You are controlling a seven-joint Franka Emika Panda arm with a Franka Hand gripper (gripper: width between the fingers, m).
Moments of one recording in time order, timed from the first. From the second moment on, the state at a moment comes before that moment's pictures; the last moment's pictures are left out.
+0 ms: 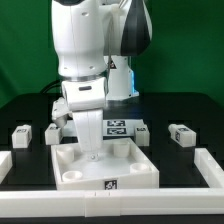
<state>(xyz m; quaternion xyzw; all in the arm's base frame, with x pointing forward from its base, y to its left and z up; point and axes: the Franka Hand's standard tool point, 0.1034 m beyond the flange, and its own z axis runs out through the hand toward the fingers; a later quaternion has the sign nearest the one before) 0.458 -0.053 0.007 -0.67 -0.74 0.01 0.06</state>
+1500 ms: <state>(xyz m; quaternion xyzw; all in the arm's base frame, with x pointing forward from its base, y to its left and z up) 0.462 -0.042 0.008 -0.69 -0.72 0.01 0.05</state>
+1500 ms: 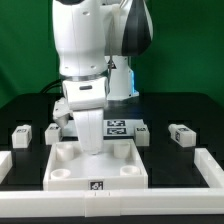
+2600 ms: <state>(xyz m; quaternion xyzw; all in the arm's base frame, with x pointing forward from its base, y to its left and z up) 0.493 0.057 0.008 -0.70 -0.71 0.01 0.08</state>
